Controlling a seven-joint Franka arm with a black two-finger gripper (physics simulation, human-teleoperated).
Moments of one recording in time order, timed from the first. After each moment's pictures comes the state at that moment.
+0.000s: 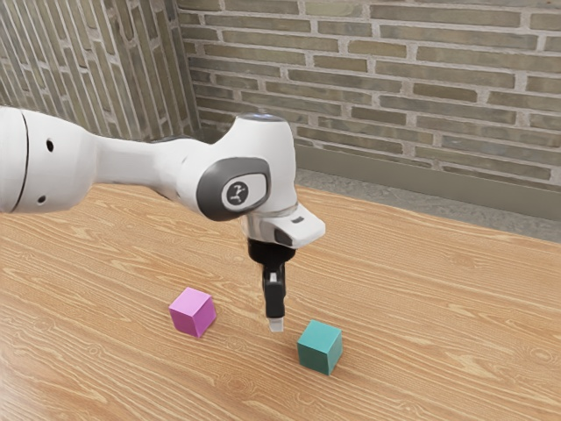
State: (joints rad) arm -0.23 0.14 -0.18 -1.98 -0.14 1.94 0.68
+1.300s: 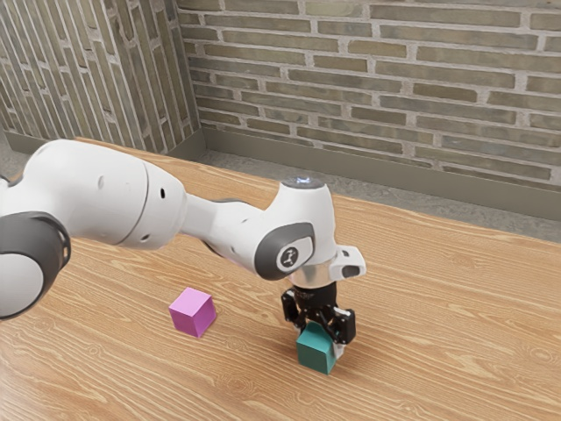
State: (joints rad) arm -0.40 0.47 -0.03 -1.86 -0.17 2.24 -0.18
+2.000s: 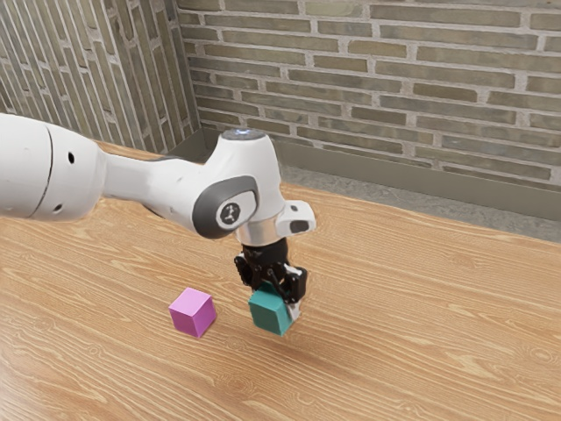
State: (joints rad) arm -0.32 0.18 -0.01 -2.05 -0.12 2.19 -0.16
